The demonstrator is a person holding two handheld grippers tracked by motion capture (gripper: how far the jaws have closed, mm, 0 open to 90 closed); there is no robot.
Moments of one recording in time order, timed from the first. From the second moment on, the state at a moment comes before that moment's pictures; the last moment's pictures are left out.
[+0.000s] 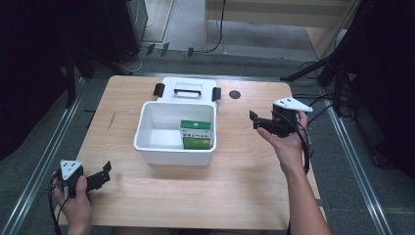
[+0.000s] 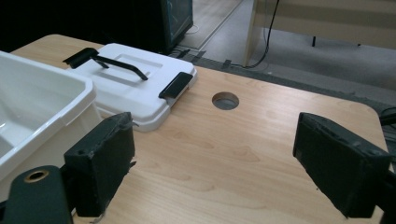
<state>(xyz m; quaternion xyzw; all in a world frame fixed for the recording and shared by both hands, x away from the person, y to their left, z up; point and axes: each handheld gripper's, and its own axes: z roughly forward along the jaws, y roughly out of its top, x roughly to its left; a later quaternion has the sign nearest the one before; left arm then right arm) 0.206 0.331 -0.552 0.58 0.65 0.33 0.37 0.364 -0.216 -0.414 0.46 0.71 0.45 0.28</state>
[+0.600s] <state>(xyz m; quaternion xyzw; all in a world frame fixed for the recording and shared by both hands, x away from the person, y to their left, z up) 0.206 0.331 -0.552 0.58 0.65 0.34 0.37 0.321 -0.246 -0.455 0.47 0.70 0.44 0.32</state>
